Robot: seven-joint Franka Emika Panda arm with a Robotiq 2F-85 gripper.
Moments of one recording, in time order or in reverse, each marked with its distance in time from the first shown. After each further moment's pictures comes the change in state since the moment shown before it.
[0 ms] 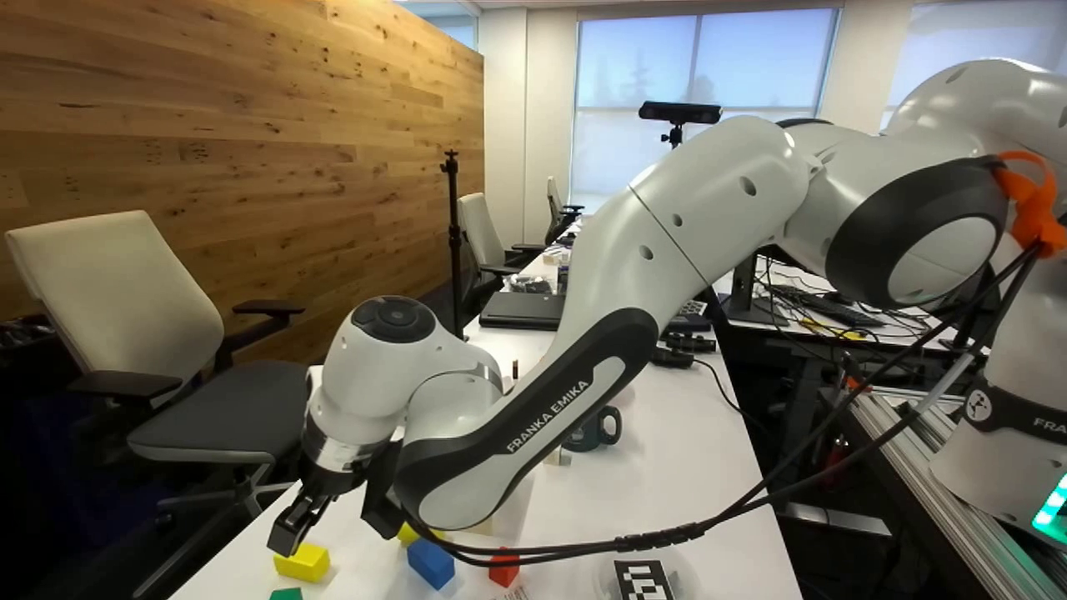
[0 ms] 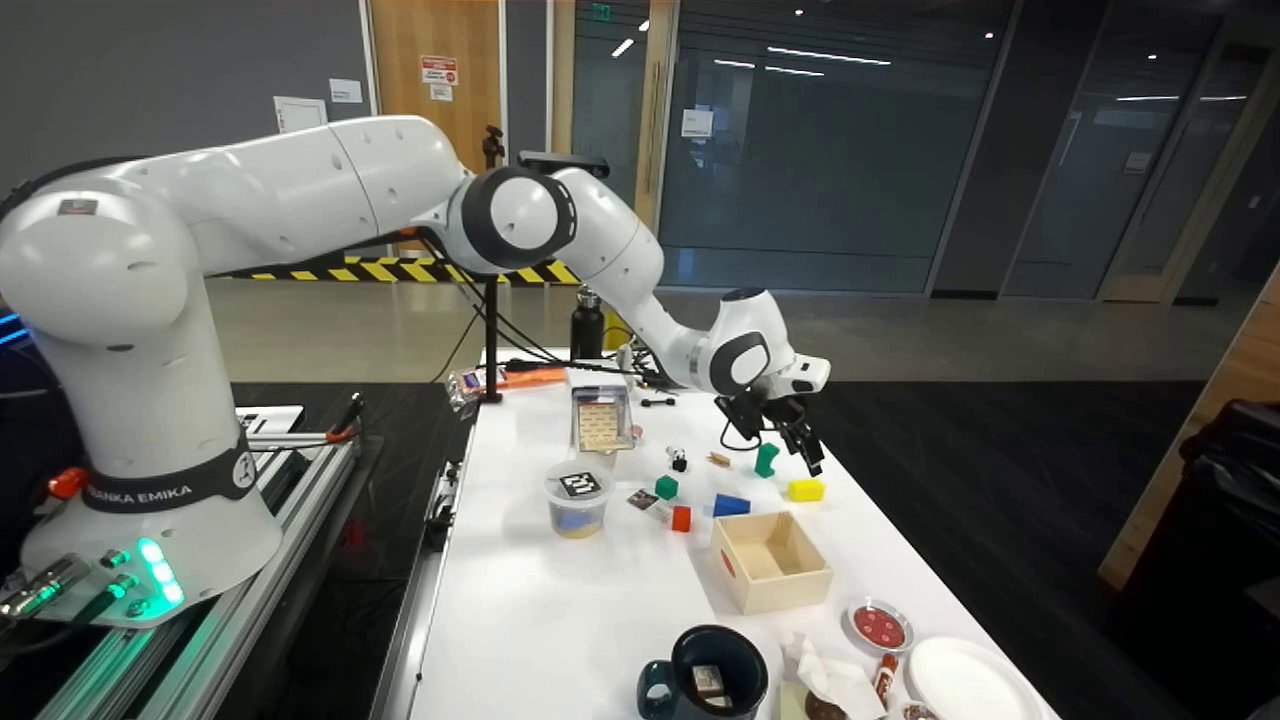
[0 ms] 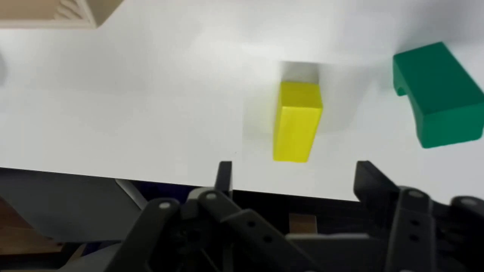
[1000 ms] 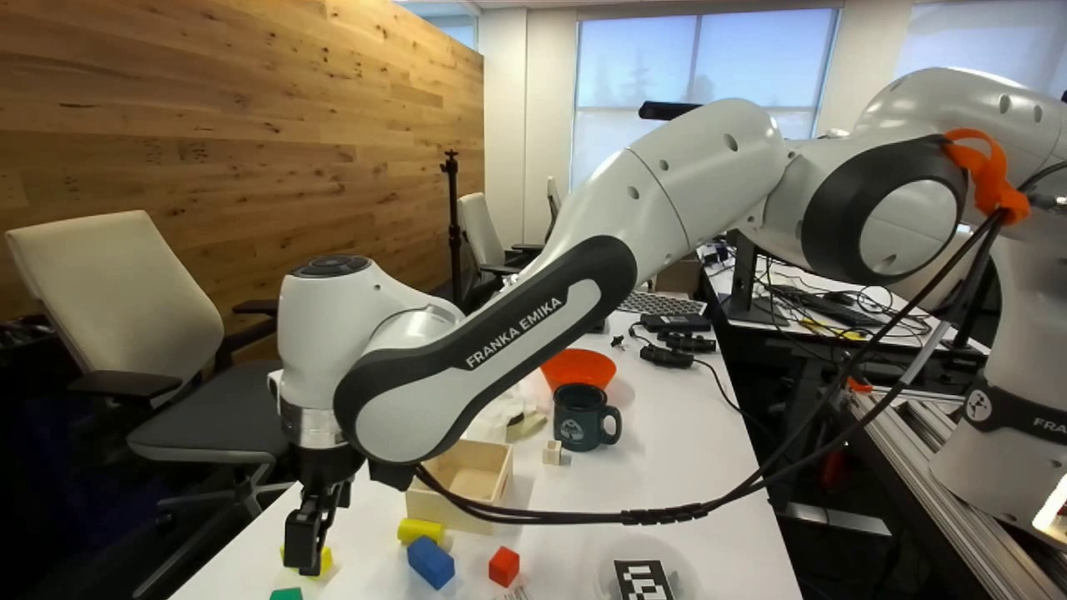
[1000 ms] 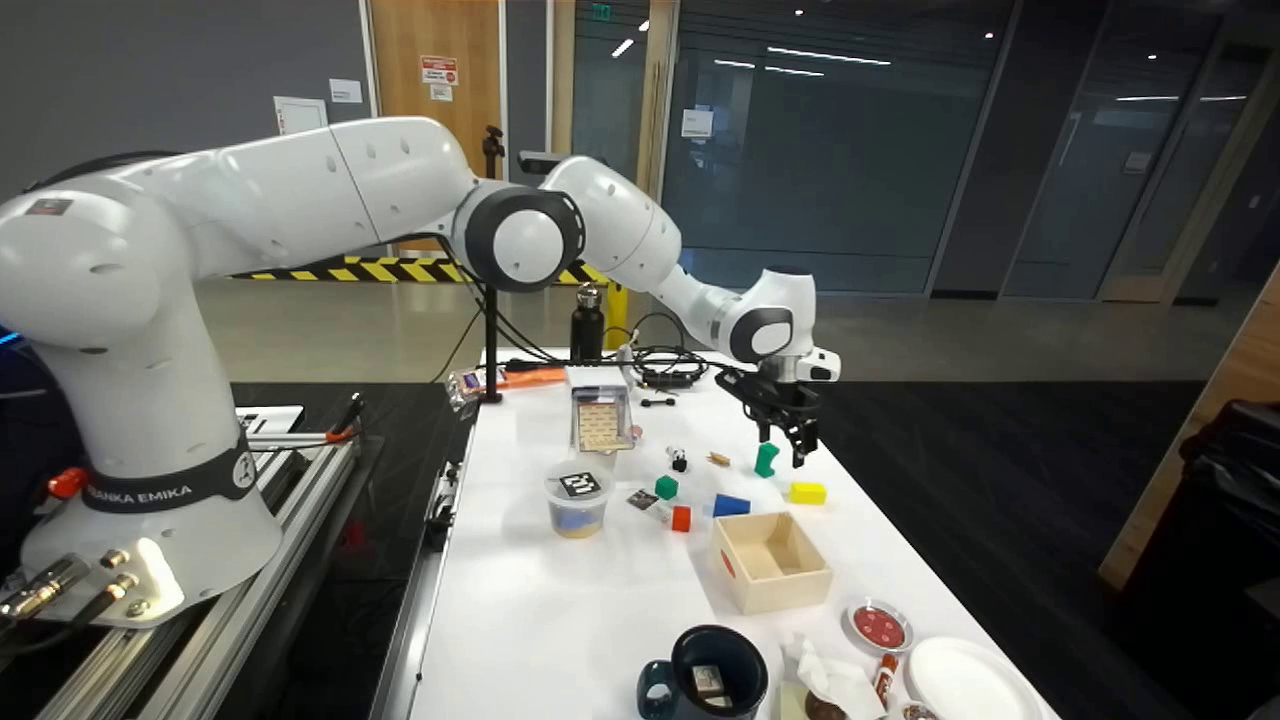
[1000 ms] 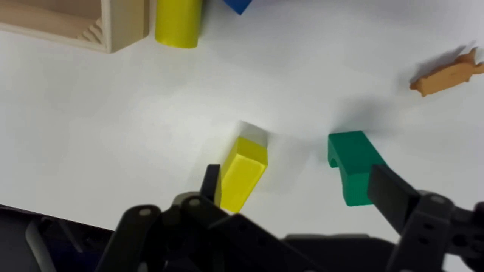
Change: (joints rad) arm -0.142 0.000 0.240 0.203 -0.019 -0.449 -0.355
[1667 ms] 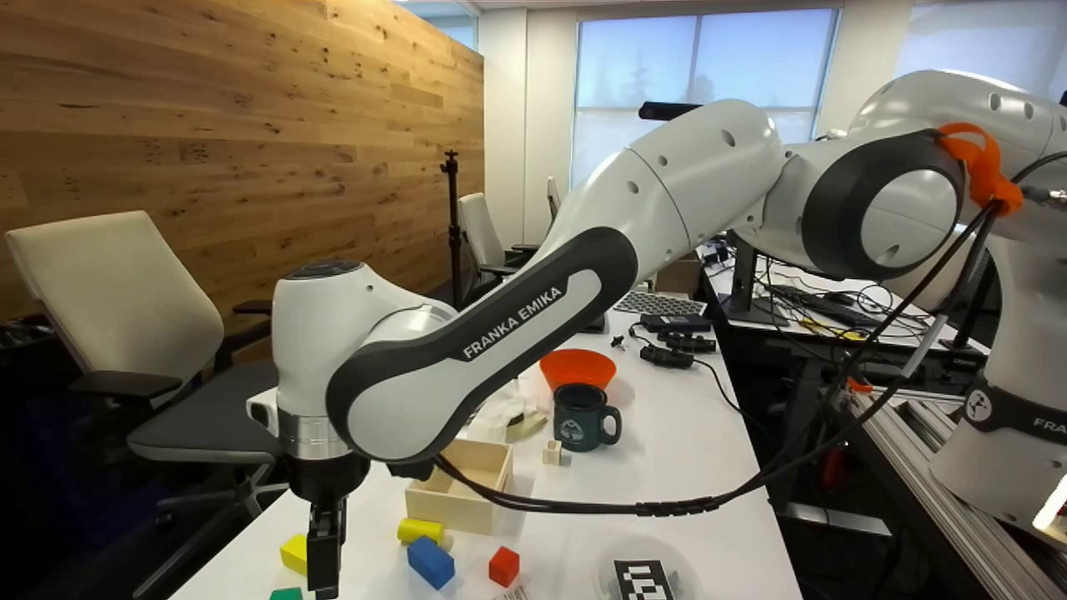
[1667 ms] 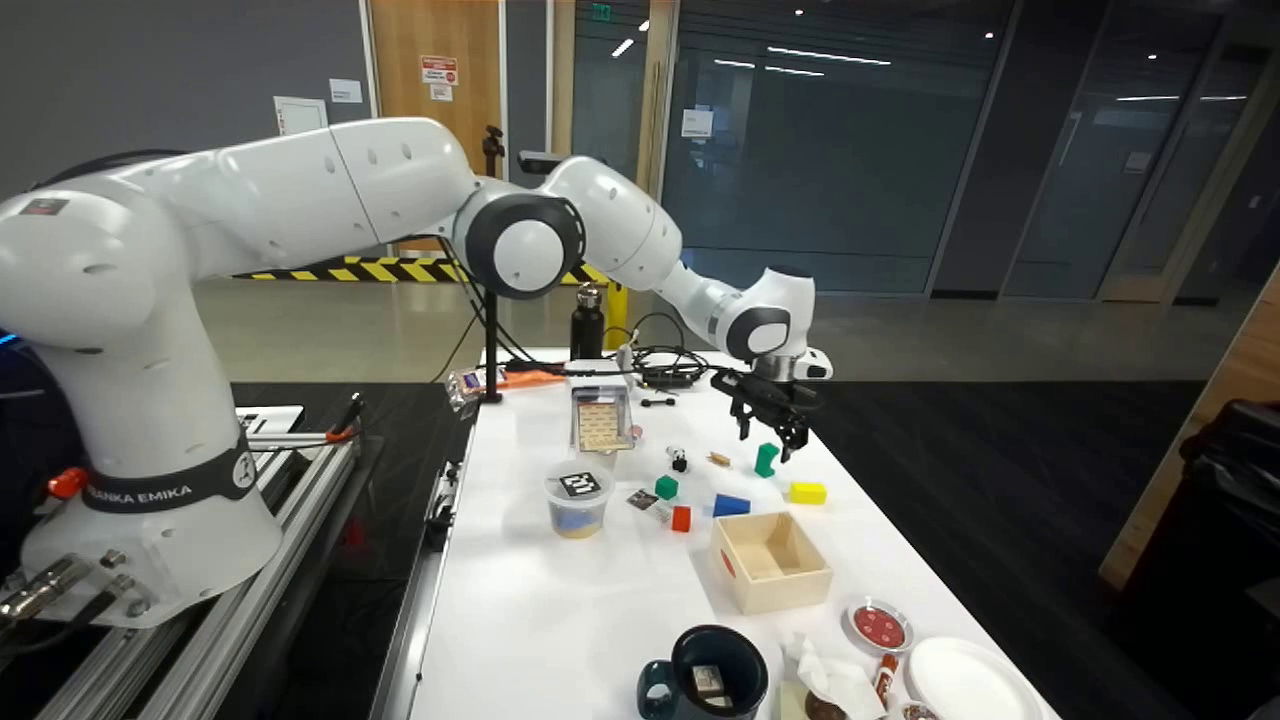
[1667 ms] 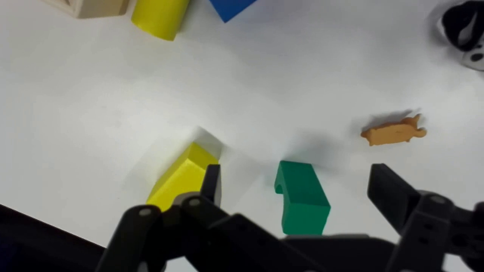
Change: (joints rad) arm -0.026 0.002 0.082 0.011 0.003 -0.069 -0.291
